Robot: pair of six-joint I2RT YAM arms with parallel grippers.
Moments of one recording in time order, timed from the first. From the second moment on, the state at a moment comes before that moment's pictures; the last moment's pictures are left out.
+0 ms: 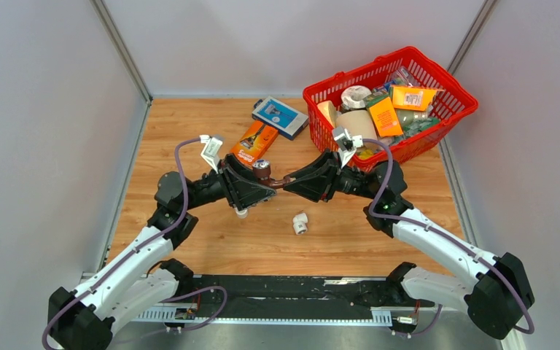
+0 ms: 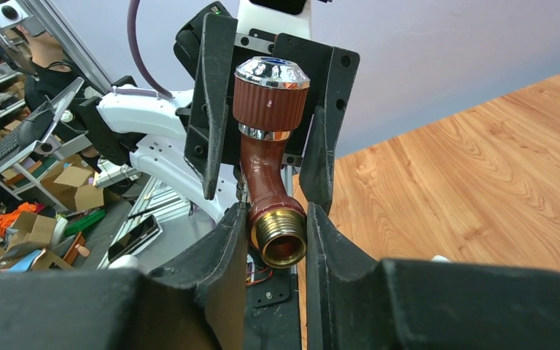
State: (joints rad) left arm -0.56 0.82 0.59 0.53 0.74 -0.92; right arm 0.68 1.07 0.70 0.75 -0.75 0.70
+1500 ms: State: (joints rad) left arm -0.40 0.57 0.78 -0.46 0.08 -0.33; right arm 0.80 1.21 0.76 -0.16 -0.19 0.42
